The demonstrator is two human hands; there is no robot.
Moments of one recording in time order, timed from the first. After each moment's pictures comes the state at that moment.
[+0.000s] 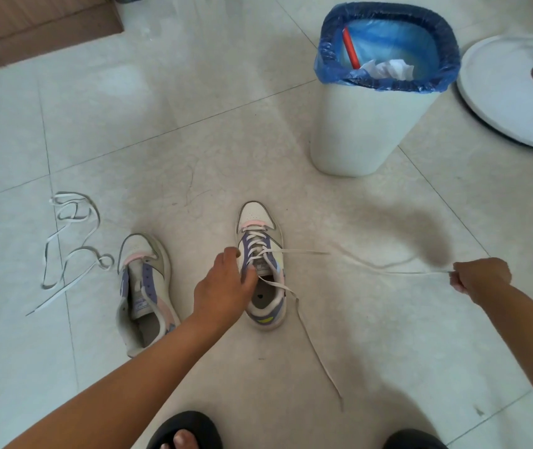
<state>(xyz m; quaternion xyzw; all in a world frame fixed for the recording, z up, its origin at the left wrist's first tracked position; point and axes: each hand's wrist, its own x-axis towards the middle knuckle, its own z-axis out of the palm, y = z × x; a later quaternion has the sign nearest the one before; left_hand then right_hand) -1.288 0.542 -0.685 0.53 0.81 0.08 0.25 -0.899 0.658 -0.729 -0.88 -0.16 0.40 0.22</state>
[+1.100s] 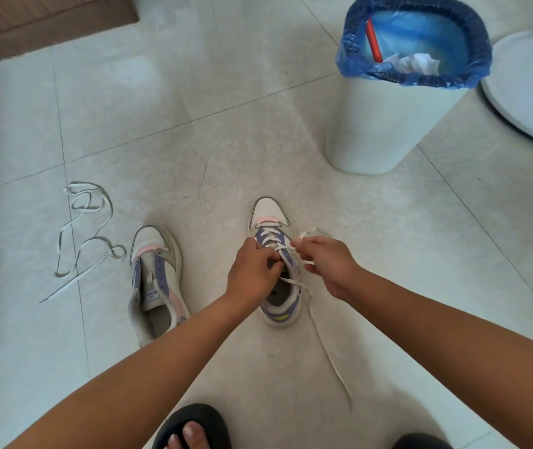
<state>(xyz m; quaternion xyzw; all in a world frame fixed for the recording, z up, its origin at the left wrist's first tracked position) -1.276 0.566 -0.697 0.55 0.76 0.13 0.31 -1.146 0.615 -0.684 -0.64 -0.33 0.67 0.21</state>
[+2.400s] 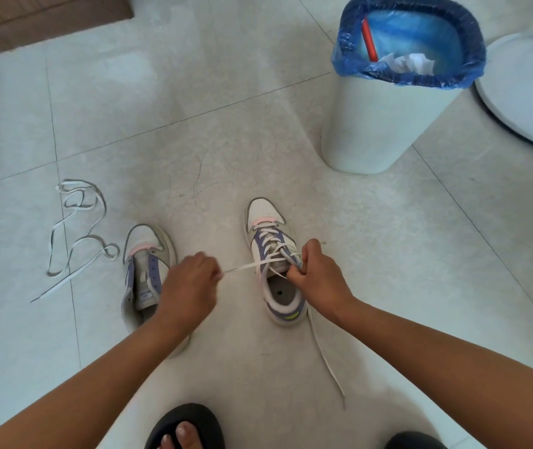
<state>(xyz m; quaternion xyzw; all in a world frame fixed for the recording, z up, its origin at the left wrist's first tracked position) -1.344 0.523 -0.681 0.66 0.74 0.04 0.15 -1.133 0.588 -0.708 -0.60 -0.67 0.42 0.12</state>
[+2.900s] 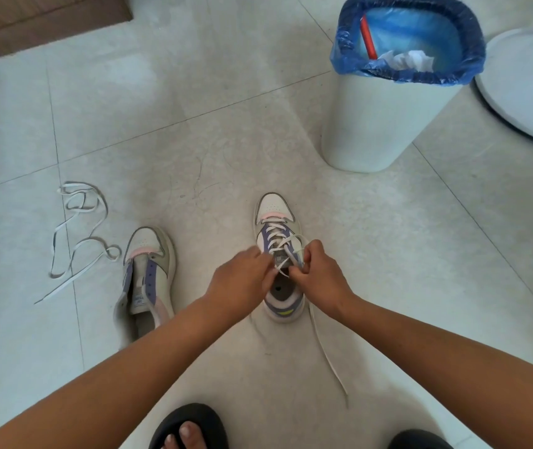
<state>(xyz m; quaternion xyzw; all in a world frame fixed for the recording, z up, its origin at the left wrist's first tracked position) -1.287 0.551 -0.668 0.71 0.68 -0.02 0.20 -1.133 0.589 -0.711 -0.60 -0.64 0.46 0.12</state>
